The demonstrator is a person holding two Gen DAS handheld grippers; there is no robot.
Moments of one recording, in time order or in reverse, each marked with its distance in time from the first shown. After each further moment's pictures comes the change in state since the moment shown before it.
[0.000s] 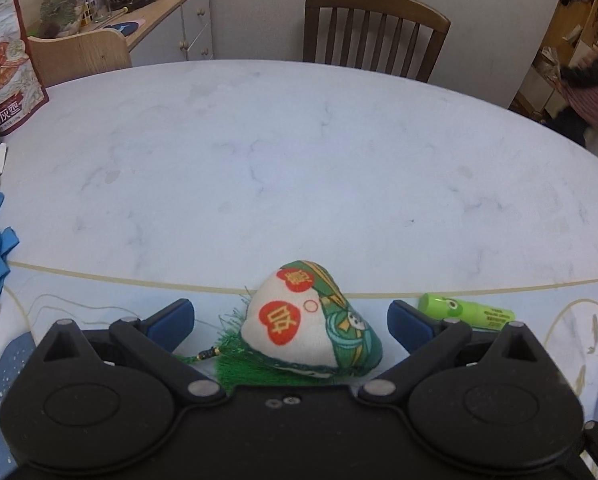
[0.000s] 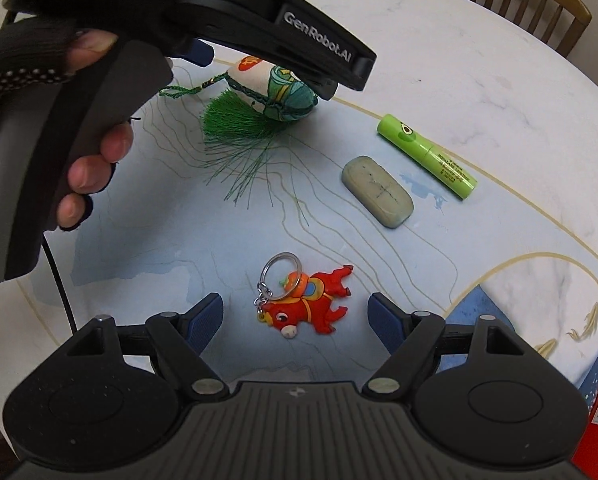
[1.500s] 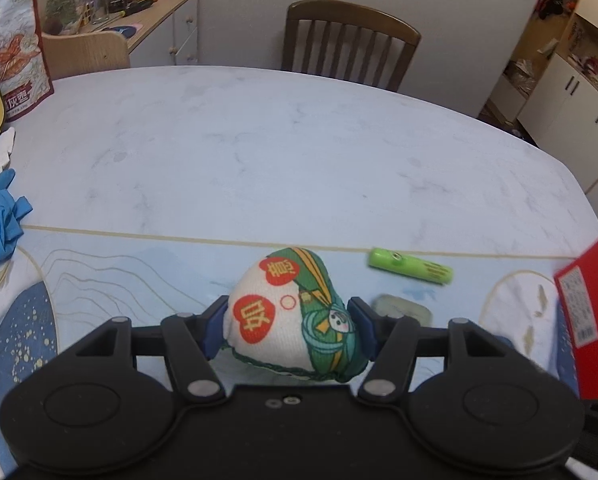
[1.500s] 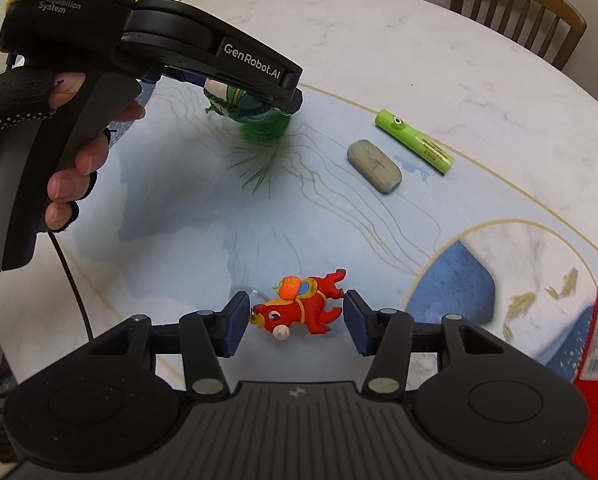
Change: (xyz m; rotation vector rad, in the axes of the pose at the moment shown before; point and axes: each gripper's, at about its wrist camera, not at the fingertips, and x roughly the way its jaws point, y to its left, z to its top) left arm -0.065 -0.003 -0.037 -0.007 -0.031 -0.094; right arm -0.059 -0.004 -0.041 -0.028 -0.046 0.045
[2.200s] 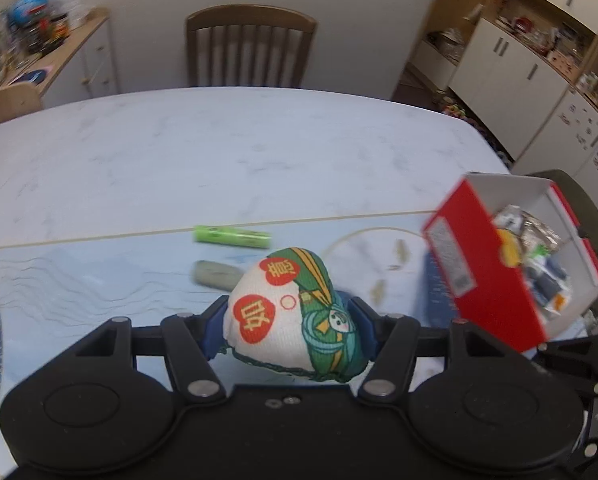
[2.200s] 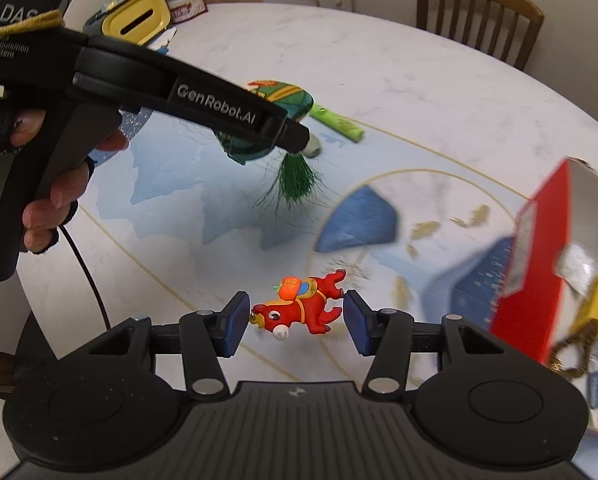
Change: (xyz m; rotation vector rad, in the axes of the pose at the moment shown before) left arm -0.067 -0.135 -0.026 0.150 0.014 -0.132; right arm -0.106 -0.067 -0.078 0.044 -0.075 0.031
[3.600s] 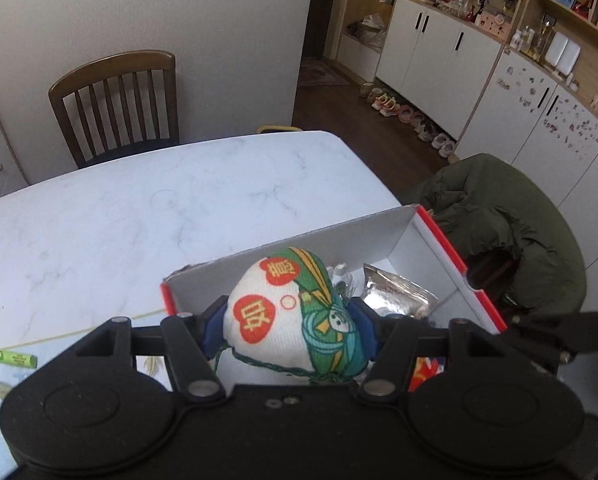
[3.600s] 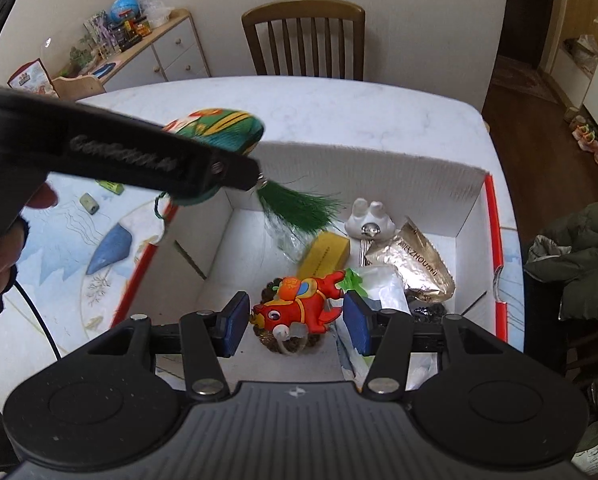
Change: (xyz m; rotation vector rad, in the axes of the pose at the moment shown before) left arm 0.077 -0.271 0.075 0.183 -0.036 -0.052; right arm -0.085 -0.248 -0.083 0.246 -0.167 -0.153
